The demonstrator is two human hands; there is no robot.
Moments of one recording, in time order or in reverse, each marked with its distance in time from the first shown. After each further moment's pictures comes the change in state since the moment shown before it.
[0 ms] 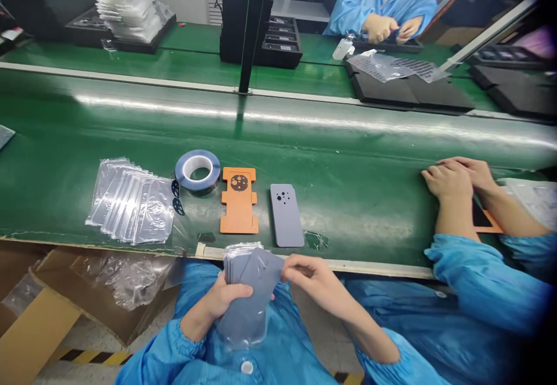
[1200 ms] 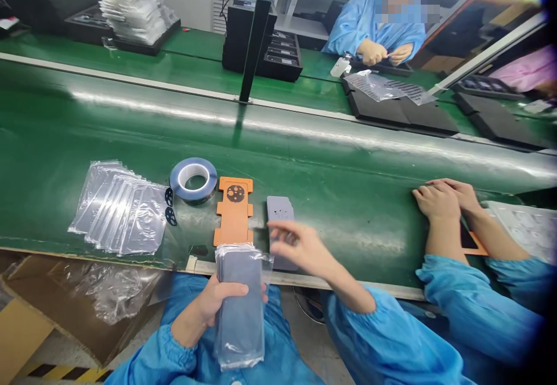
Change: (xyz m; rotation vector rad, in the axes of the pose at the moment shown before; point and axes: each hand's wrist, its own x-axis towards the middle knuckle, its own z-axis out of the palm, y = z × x) left_hand 0.019 0.021 0.004 -0.122 -0.012 -0.007; right_hand 0.074 -0.042 -0.042 -0.461 0.150 -0.203
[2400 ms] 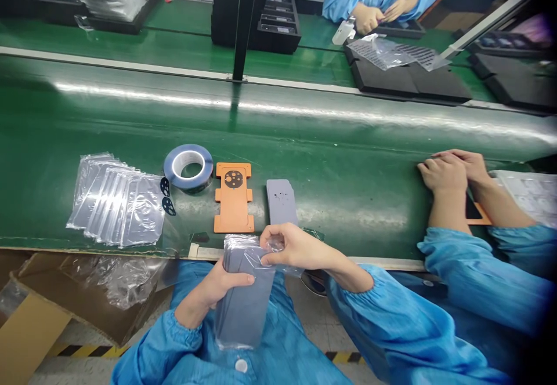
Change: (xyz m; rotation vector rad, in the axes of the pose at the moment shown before) left_hand 0.000 0.004 -0.004 0.174 0.169 -0.040; right_hand -0.011 -0.016 0.014 0.106 -0.413 0.076
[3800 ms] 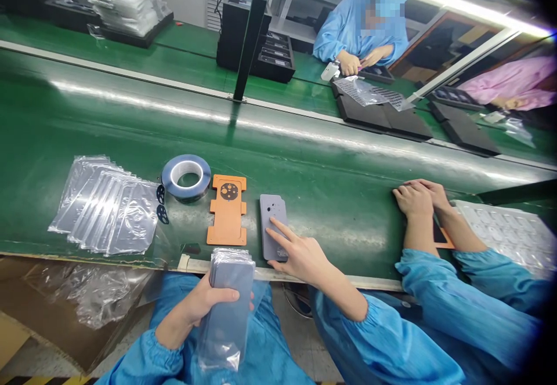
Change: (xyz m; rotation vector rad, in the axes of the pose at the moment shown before) left_hand -0.008 -0.001 -0.008 -0.043 -0.157 -0.017; right_hand -0.018 0.044 -0.010 -1.054 0.274 0.031
